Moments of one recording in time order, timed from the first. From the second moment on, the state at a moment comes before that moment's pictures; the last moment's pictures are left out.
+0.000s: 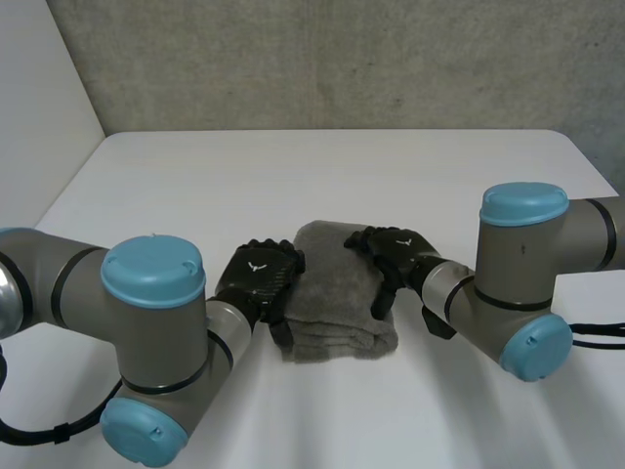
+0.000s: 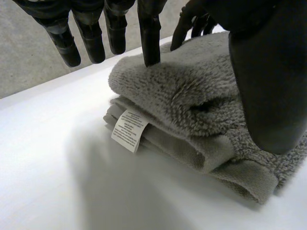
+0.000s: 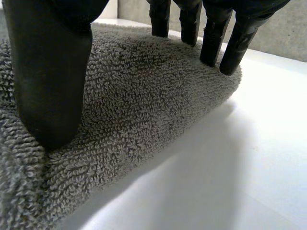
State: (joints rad) left arm 4.05 -2.10 -1.56 3.32 -1.61 3.19; right arm 2.04 -0.87 1.30 0.00 1.31 3.09; left_hand 0.22 0.22 0.22 0.22 0.05; right_hand 0.23 0.24 0.24 0.25 0.06
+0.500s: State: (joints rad) left arm 4.11 -1.83 -1.49 3.31 -1.62 3.20; right arm 1.99 -1.24 1.32 0.08 1.48 3.00; left_hand 0.20 0.20 0.20 0.20 0.04; right_hand 0.23 0.24 0.24 0.25 0.06
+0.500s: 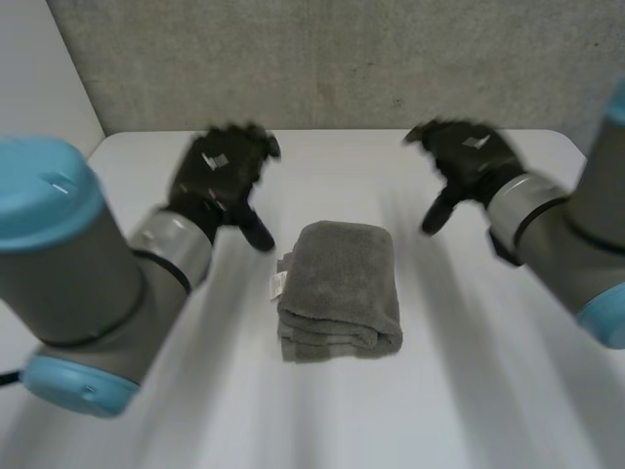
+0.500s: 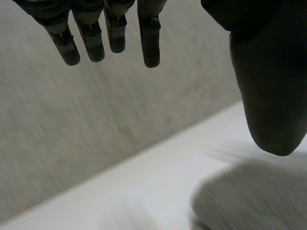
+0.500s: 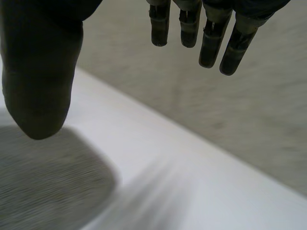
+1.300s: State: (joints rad) left arm 4.28 -1.72 -1.29 2.98 -1.66 3.10; right arm 1.87 -1.38 1.25 0.18 1.62 2.99; left_hand 0.20 0.20 0.20 0.20 0.04; right_hand 0.23 0.24 0.24 0.25 0.06
